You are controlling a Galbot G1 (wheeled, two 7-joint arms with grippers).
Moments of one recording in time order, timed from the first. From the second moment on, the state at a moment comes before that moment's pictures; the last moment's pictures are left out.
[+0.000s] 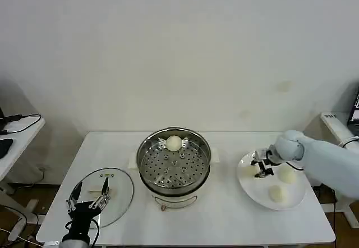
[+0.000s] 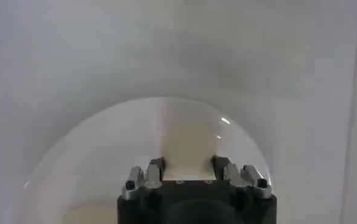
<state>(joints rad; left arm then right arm) 1.77 -1.21 -0.59 -2.16 -0.48 -0.13 -0.20 0.14 0.62 -1.07 1.33 0.03 -0.21 -0.88</state>
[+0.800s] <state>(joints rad) 1.71 -1.17 -0.59 -2.15 -0.51 -0.10 -0.23 0.66 0.73 -1.32 1.57 0.35 -0.37 -0.81</state>
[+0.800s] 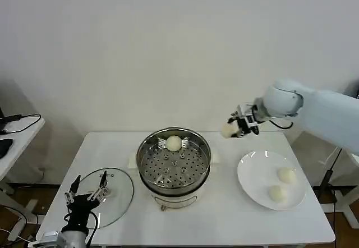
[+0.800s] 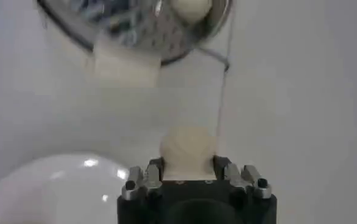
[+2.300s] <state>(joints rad) 1.68 -1.17 -0.64 -2.13 -0.52 -0.12 -0.23 0.54 1.38 -1.41 1.33 0.79 -0.71 -0.57</state>
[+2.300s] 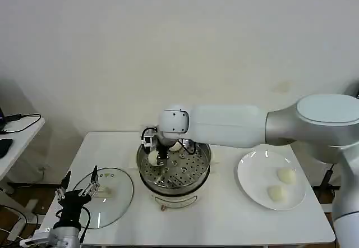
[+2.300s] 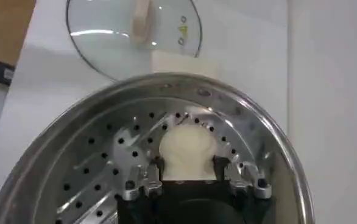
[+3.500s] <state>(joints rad) 1.68 -1.16 -0.60 -2.18 -0.52 -0.07 -0.25 0.75 1.00 -1.45 1.60 0.60 -0.62 -0.66</state>
